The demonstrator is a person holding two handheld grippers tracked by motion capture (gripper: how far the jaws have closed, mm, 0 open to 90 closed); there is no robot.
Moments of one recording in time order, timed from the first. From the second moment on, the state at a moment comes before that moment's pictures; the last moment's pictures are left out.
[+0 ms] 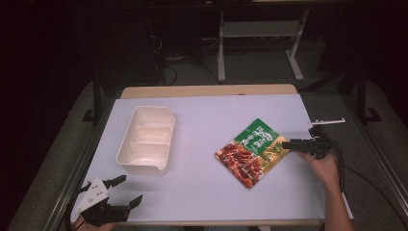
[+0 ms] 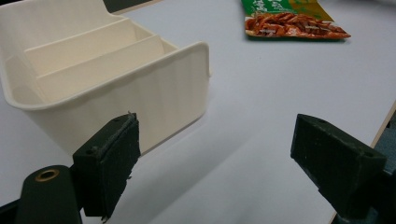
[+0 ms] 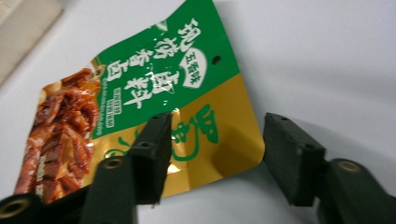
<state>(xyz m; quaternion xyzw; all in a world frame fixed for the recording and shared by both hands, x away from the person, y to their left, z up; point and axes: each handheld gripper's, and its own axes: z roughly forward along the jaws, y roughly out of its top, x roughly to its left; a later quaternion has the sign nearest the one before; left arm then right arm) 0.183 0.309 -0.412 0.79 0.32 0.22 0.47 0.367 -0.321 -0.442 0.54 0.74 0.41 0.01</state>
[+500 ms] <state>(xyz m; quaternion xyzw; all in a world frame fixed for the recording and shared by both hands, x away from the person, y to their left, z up) 0.182 0.307 -0.411 0.79 0.32 0.22 0.47 0.349 -0.321 -0.445 0.53 0.70 0.49 -0.01</state>
